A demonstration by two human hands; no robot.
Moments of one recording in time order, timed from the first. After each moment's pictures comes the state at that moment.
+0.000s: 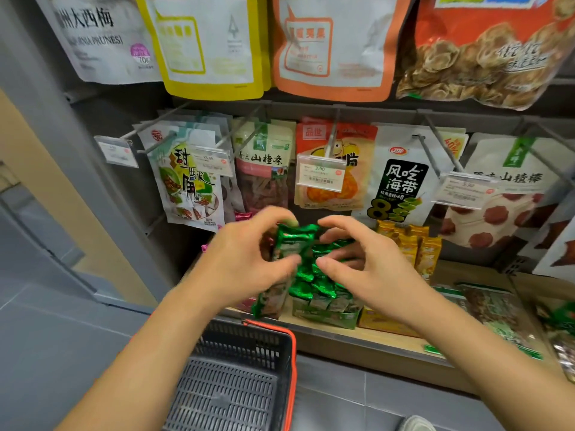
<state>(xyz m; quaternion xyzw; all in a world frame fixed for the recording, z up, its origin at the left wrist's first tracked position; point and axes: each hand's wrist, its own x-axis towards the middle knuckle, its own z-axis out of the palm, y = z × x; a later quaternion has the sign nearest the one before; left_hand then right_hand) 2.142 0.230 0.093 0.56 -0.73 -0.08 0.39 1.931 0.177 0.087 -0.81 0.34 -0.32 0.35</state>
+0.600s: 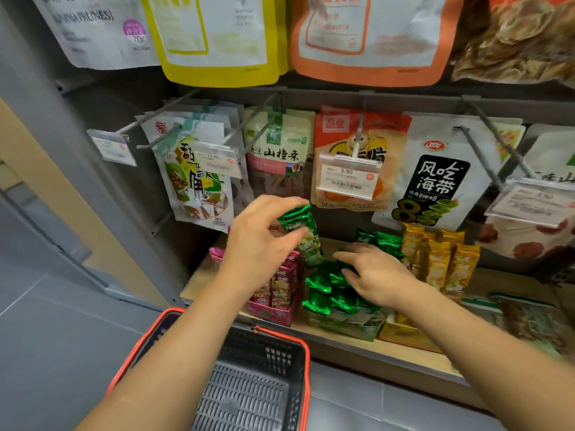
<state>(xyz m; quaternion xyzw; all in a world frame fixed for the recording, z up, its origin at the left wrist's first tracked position) 2.154 0.164 0.050 0.56 -0.65 -0.04 0.52 1.954 0.072 -0.007 -0.89 0.43 0.03 0.13</state>
